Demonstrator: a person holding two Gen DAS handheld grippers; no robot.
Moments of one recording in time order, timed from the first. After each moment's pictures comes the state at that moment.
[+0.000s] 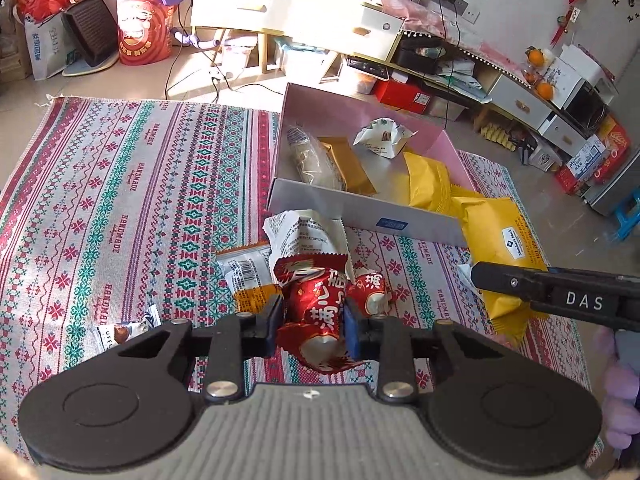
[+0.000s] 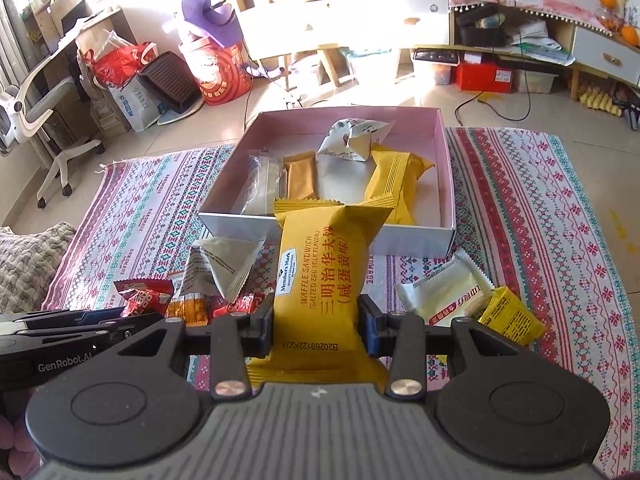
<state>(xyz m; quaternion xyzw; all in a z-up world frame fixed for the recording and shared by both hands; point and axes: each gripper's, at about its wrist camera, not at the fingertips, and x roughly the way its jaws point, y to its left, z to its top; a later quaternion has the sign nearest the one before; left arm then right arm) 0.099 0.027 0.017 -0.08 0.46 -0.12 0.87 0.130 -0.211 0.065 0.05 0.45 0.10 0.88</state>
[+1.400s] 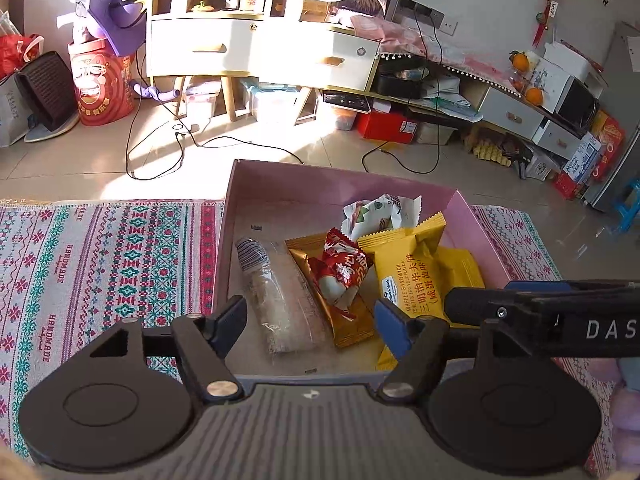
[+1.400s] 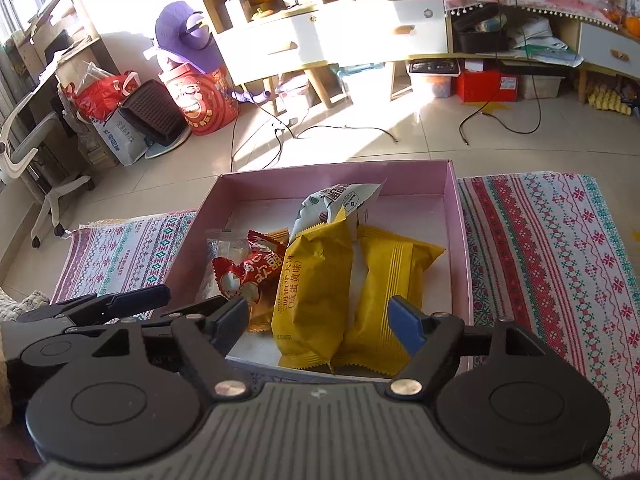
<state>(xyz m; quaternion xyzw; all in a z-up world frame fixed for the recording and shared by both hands) 0.210 -0.019 0.001 -0.03 0.41 -0.15 0.90 0.217 -0.225 0.054 0.09 0.44 0.10 0.89</state>
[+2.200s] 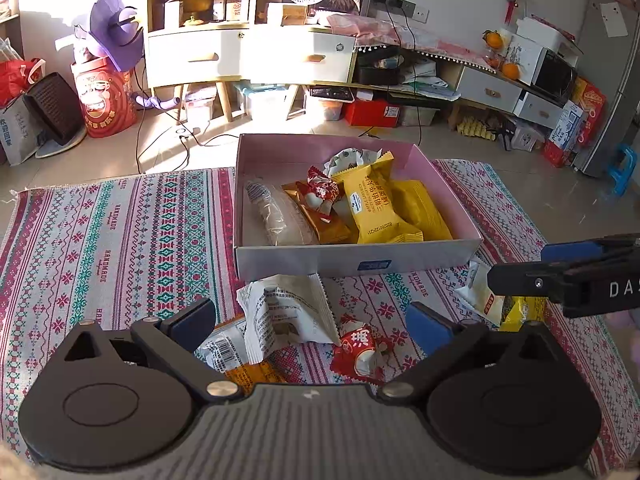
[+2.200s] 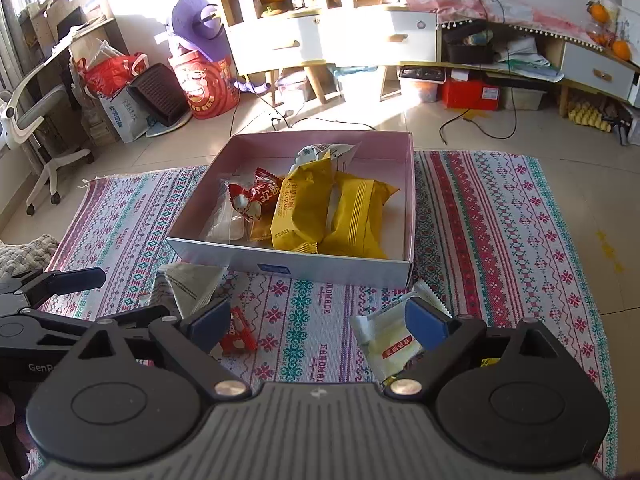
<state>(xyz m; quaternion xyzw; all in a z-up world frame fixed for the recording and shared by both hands) 0.118 -0.003 0.018 0.01 0.40 -0.16 0.90 0.134 -0.235 0.066 0.04 0.43 0.09 0.90</state>
